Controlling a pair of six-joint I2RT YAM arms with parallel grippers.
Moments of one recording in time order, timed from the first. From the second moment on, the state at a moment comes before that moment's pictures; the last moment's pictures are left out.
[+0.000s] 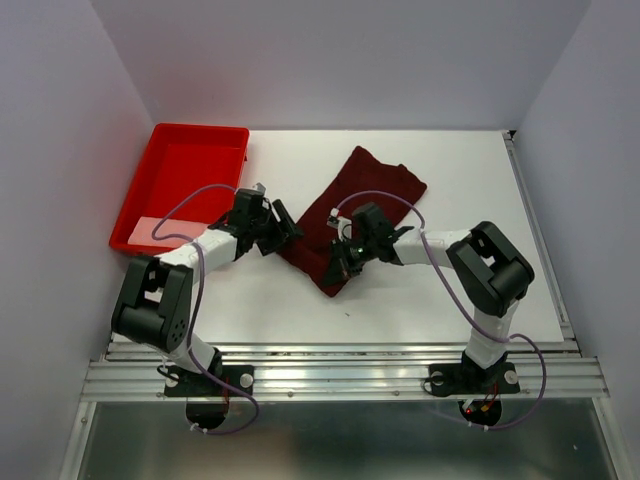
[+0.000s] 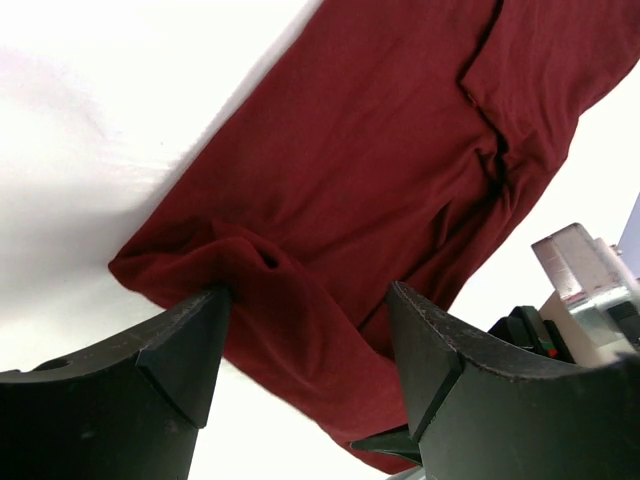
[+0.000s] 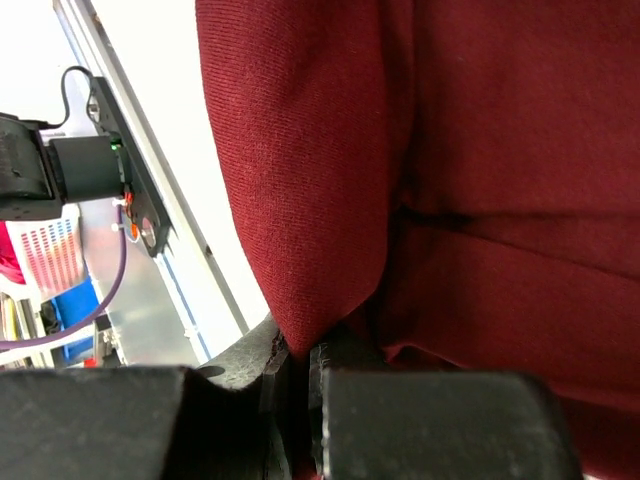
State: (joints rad) left arm -0.34 1.53 0.83 -0.08 0.24 -0.80; right arm 0.65 1.86 1.00 0.00 -0.78 0.46
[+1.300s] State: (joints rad) left arm -0.34 1.65 0.85 -0.02 0.21 -0.79; right arm 0.70 1.47 0.96 -0.21 -0.29 0.45
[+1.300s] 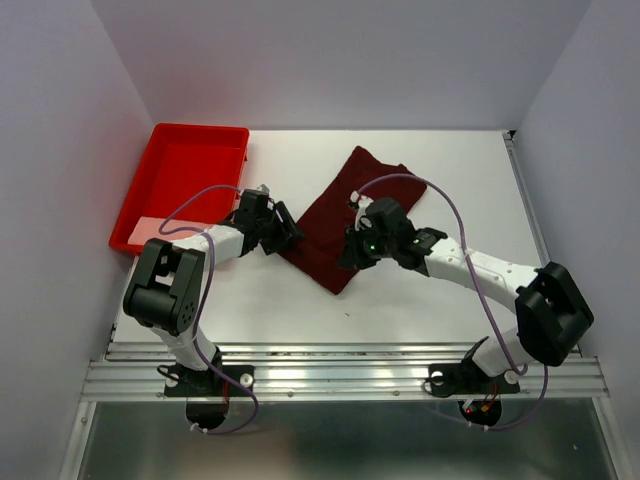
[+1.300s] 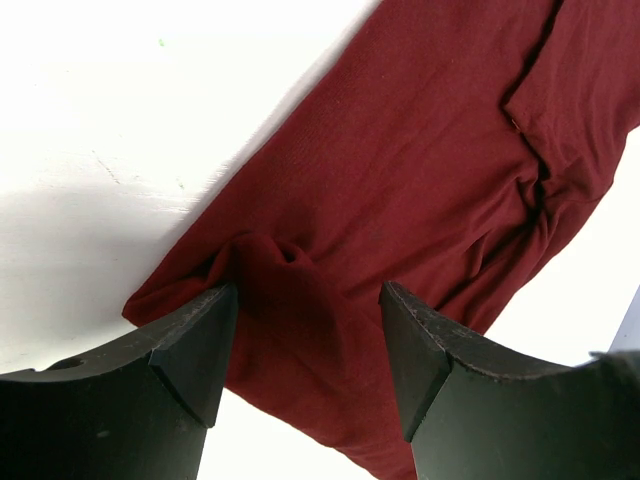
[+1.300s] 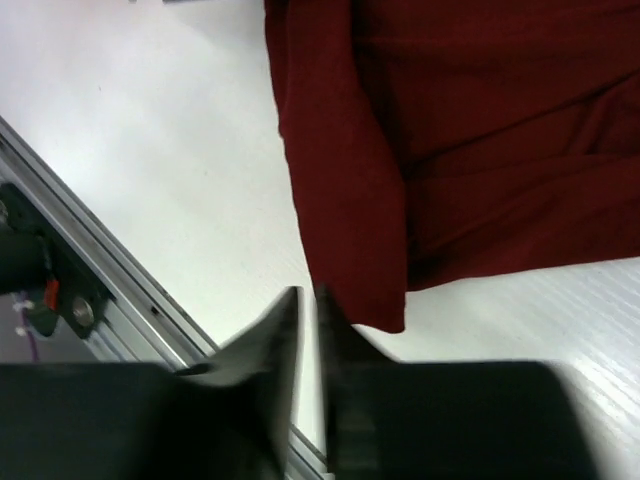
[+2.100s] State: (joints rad) left arm -0.35 1.46 0.88 -0.17 0.15 -0.75; right arm 0.77 1.78 1.07 -0.25 -0.01 0.51
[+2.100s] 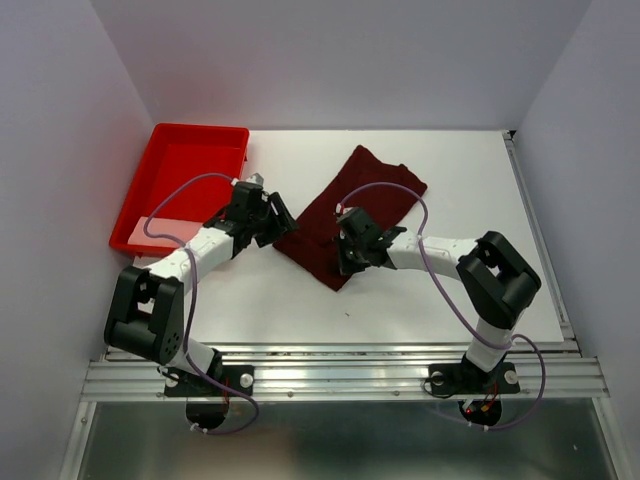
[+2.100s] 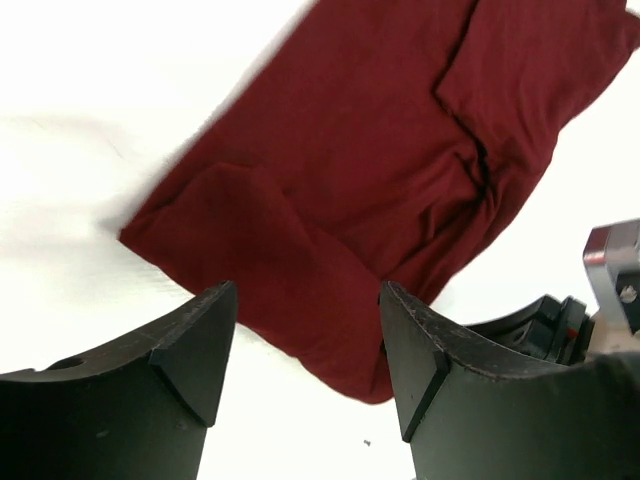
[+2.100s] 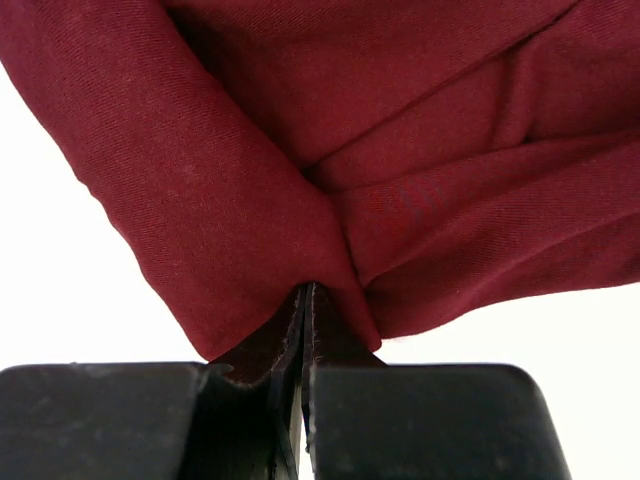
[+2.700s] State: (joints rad) left arm -0.47 1.63 0.89 -0.08 0.23 -0.84; right arm 0.77 1.76 1.06 -0.25 0.02 0.51
